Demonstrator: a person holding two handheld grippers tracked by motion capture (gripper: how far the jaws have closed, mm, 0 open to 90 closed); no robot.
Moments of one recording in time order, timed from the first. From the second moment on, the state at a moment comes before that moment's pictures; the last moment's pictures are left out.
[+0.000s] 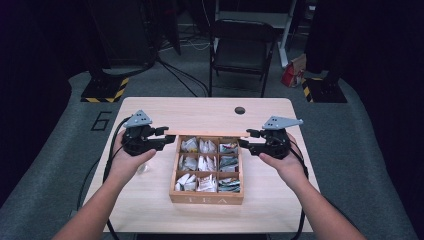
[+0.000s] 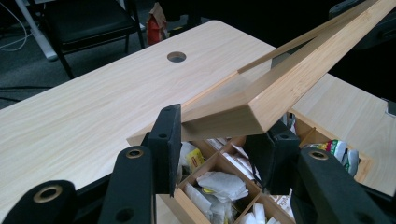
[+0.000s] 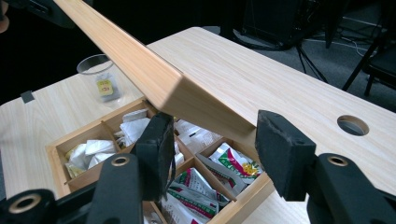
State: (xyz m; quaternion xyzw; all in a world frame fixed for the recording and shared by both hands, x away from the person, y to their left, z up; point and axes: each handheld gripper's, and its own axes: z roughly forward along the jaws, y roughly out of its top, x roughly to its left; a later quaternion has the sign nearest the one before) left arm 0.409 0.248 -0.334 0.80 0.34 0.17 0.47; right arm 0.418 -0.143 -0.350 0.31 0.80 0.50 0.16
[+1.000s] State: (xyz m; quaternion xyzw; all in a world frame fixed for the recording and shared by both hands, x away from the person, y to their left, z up) left arm 0.387 0.250 -0.354 0.80 0.33 0.17 0.47; right arm 0.386 -0.147 -0.355 0.30 0.79 0.52 0.15
